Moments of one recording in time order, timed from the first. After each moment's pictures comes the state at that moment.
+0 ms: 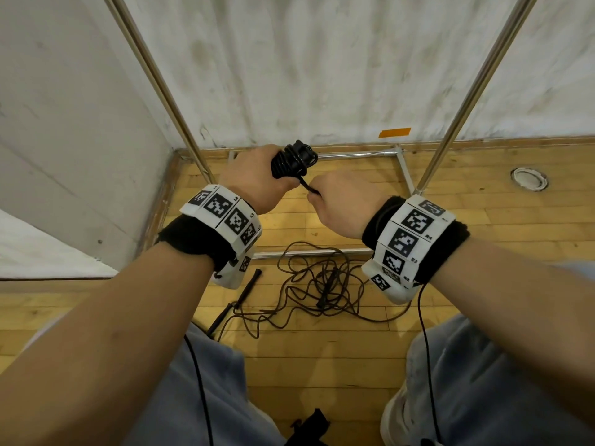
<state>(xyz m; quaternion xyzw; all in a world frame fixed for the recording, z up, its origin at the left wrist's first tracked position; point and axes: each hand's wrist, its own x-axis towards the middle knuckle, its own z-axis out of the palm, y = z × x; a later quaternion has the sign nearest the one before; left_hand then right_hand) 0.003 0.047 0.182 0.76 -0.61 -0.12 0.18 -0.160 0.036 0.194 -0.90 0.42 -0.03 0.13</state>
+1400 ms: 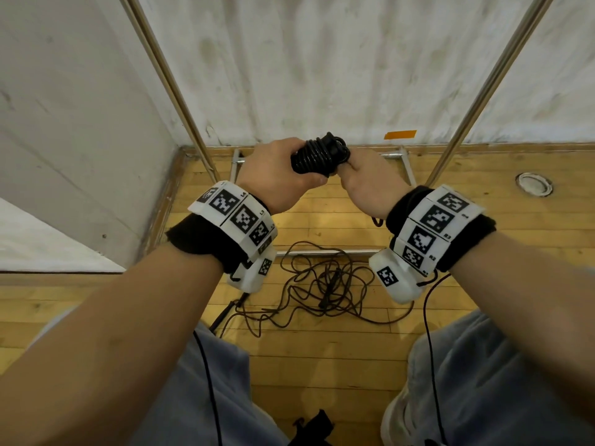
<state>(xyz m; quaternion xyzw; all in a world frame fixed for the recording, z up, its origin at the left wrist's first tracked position) -0.013 0.056 0.196 0.71 -0.62 -0.18 0.29 -0.169 0.013 0.198 -0.80 0.45 -0.19 0.34</state>
